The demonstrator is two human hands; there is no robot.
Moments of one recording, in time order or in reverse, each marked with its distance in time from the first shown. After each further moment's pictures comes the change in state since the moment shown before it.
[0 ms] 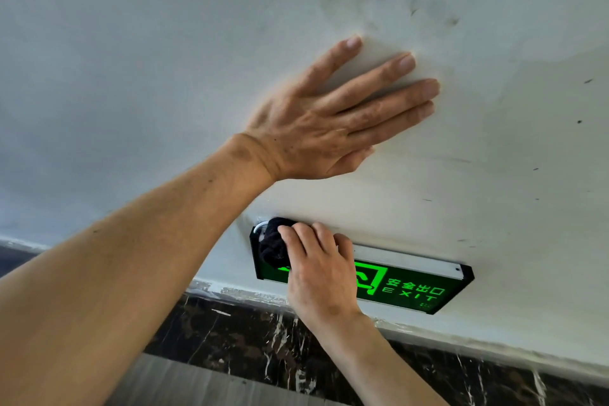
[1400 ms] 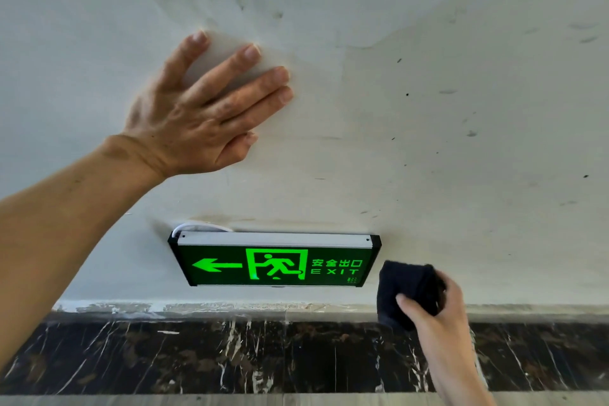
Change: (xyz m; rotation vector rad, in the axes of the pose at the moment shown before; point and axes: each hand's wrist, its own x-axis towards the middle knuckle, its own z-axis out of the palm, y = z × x) left_hand -0.004 0.003 0.007 0.112 0.056 0.014; right_hand -0.170 0.166 -0.054 0.924 0.238 1.176
